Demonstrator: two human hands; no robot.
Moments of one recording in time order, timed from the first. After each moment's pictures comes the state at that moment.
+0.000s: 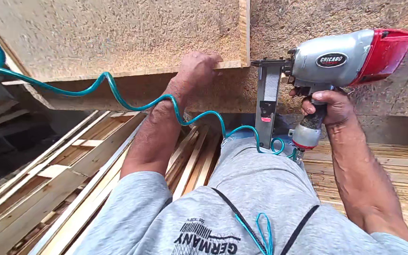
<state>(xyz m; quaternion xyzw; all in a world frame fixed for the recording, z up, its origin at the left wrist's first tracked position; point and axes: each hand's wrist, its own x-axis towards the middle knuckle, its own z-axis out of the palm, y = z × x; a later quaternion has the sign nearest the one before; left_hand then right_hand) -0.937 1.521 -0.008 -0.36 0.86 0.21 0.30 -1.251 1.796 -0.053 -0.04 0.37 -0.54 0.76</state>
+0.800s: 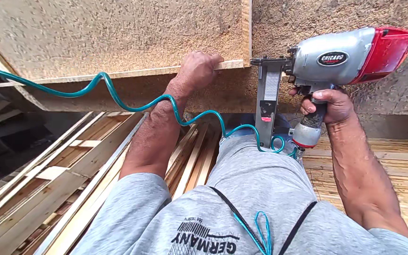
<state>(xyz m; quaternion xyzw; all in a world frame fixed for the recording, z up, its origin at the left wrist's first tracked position) -0.927 1.517 -0.015 -0.32 0.88 0.26 0.24 -1.246 1.792 -0.062 -0.03 0.34 -0.54 0.77</state>
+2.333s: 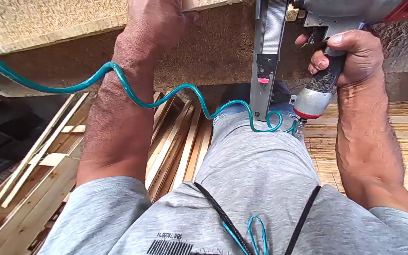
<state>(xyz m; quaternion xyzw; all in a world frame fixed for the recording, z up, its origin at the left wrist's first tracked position) -0.932 1.521 -0.021 -0.43 0.83 0.25 0.26 -1.238 1.789 -0.082 -0.02 0.39 -0.54 0.75</state>
